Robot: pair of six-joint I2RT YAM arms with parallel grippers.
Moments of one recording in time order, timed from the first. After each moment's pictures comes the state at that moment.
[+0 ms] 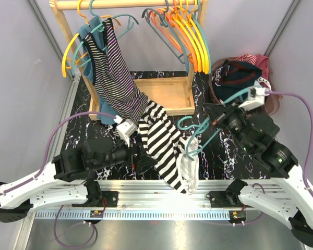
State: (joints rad) left arm -1.18 0.72 0.95 -0.59 -0.07 -0.57; right arm 0.74 0.78 1.19 -0.44 0.31 0.73
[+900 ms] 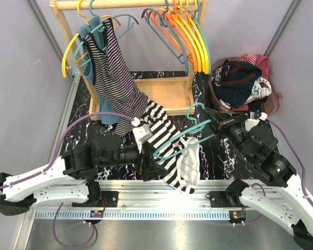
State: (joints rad) left arm -1.23 0.84 1.01 -0.45 0.14 -0.38; right arm 0.74 0.62 0.99 -0.41 0.33 1.70
